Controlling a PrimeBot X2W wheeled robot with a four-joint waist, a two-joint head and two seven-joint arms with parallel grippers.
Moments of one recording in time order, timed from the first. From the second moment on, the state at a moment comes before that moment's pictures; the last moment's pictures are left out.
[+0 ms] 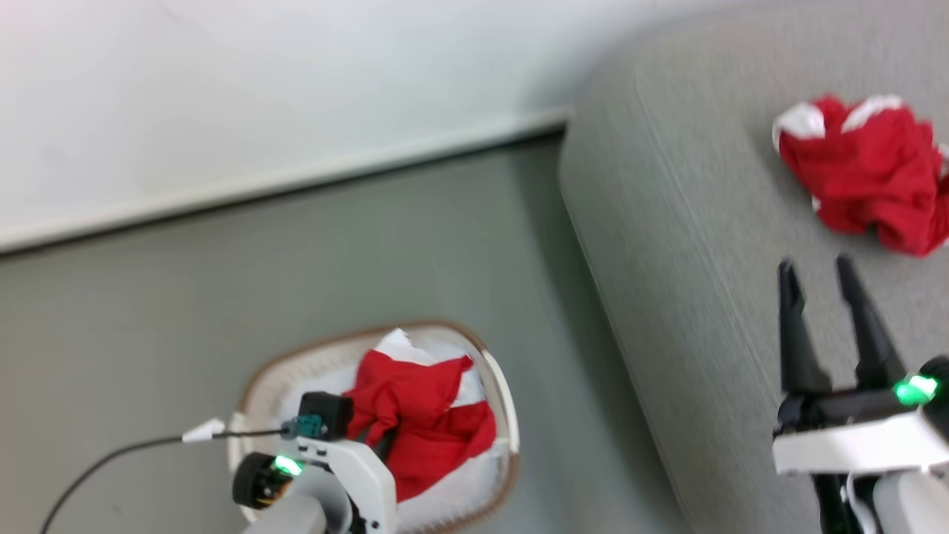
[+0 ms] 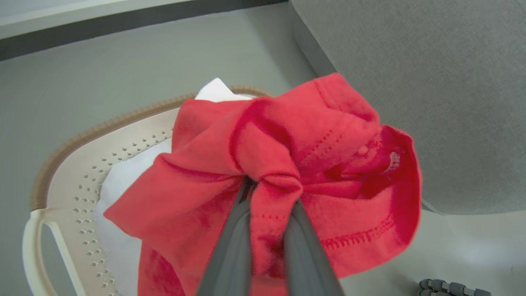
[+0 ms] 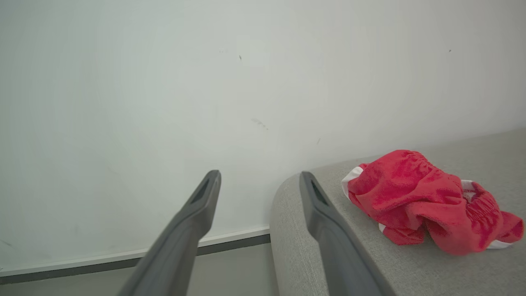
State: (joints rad) left arm -0.61 0.12 -0.75 1.07 -0.61 -0.13 -0.23; right arm -0.26 -0.14 0.12 0.10 0.47 0.13 -0.26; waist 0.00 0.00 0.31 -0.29
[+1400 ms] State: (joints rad) left arm -0.56 0.21 -0.69 0.35 -0.53 -0.05 -0.22; right arm -0.11 -0.25 0.44 0.18 0.53 0.13 -0.26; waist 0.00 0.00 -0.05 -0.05
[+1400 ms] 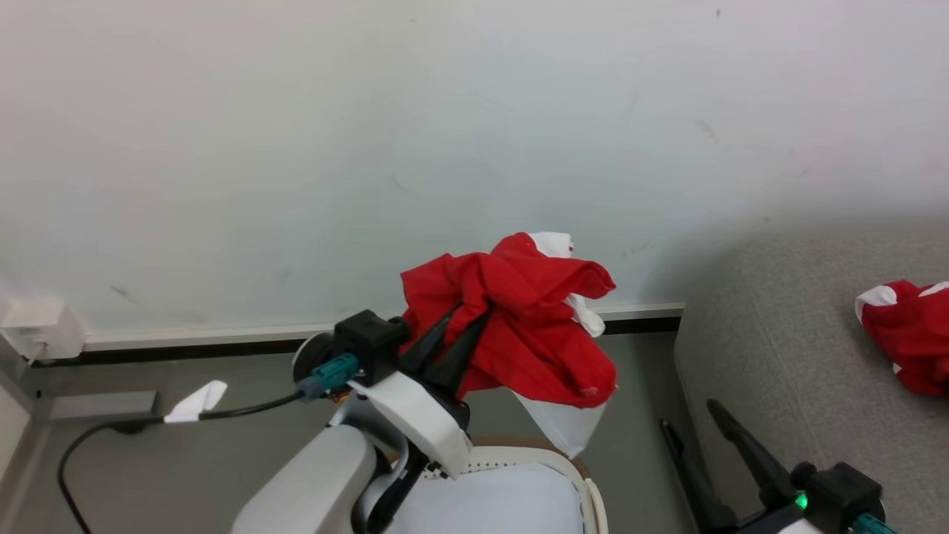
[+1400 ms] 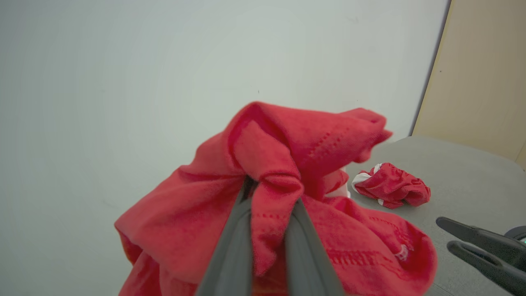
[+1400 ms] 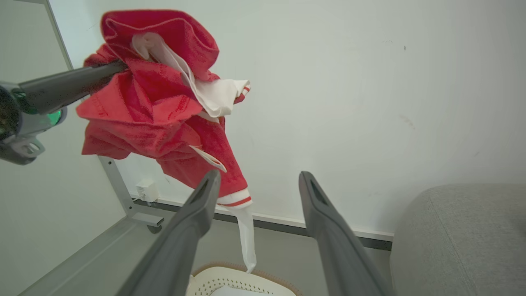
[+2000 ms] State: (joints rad) left arm -0.56 0.12 -0.83 0.32 -0.53 -0.10 -0.19; right arm -0.47 -0.33 0.89 0.55 0.72 0.13 -0.26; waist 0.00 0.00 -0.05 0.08
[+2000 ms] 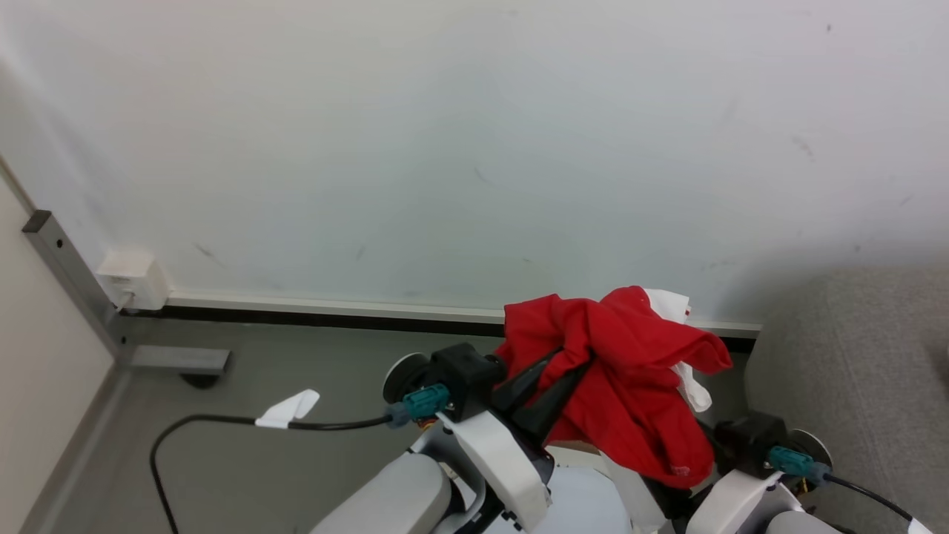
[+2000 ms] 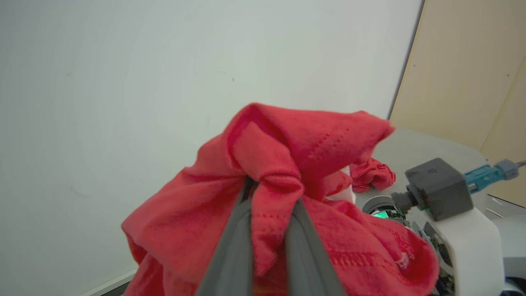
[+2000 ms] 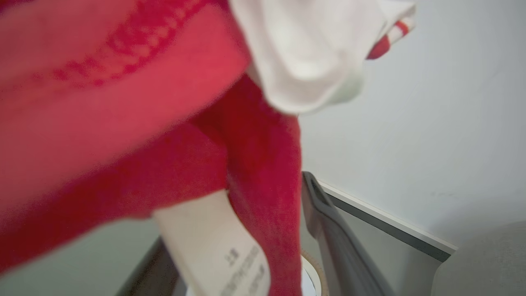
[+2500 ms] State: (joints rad) left arm -0.56 0.12 -0.84 0.32 -0.58 -0.10 -0.18; right arm -0.52 -0.28 0.89 0.55 0.78 0.13 -0.26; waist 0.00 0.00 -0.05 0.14
